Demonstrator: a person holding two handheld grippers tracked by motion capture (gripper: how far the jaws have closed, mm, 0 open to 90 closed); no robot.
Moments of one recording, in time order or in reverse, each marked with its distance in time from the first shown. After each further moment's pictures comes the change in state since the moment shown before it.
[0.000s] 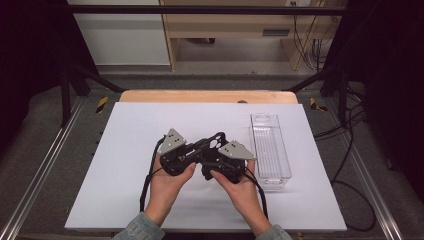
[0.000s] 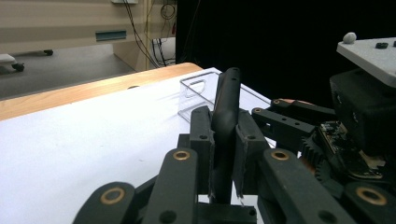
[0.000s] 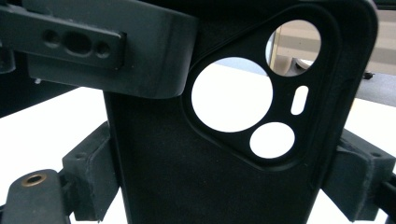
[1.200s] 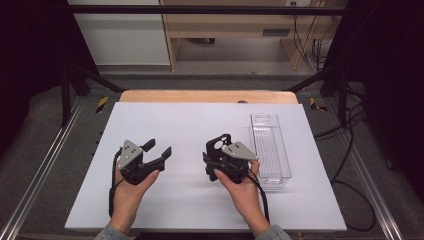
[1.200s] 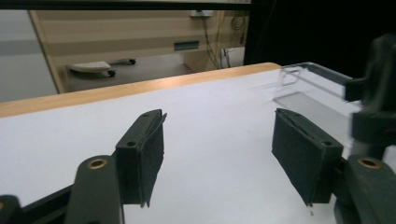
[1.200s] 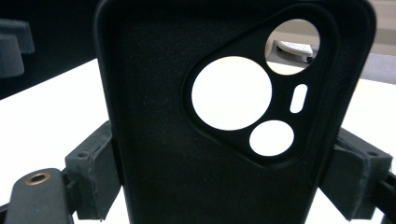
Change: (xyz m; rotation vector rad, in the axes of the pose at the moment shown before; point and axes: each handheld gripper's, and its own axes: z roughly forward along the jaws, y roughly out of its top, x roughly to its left) left arm 0.077 -0.057 -0.066 -0.067 0.283 0.012; right arm -0.008 -0.010 0.000 0.052 -0.083 0.044
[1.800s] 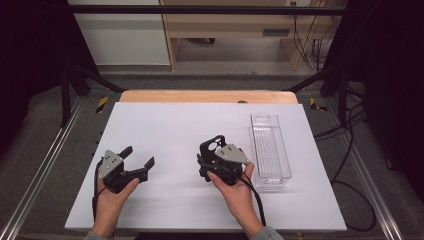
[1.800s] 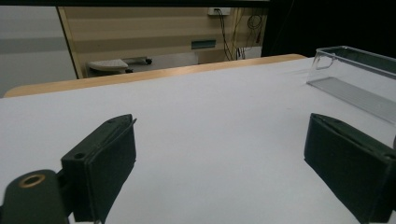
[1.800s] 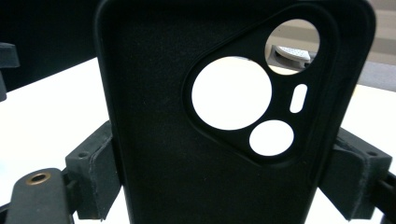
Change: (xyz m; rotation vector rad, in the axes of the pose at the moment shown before) left arm 0.044 -0.039 -0.021 -0.017 0.037 0.012; right arm 0.017 -0.003 0.007 -0.010 -0.012 -0.036
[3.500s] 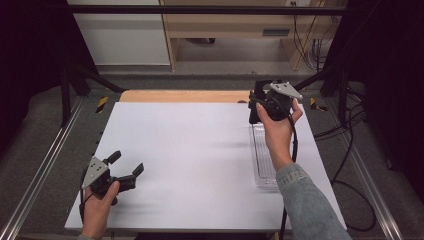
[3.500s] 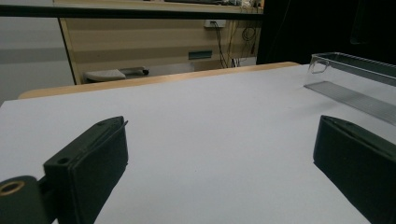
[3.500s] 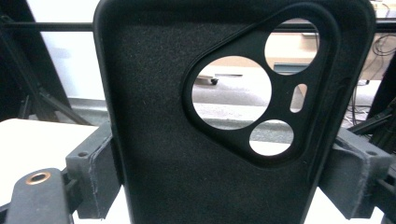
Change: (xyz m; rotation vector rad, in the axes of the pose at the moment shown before) left arm 0.022 -0.014 -0.023 -0.056 -0.029 0.000; right arm -0.171 0.100 0.020 -0.070 -0.352 0.135
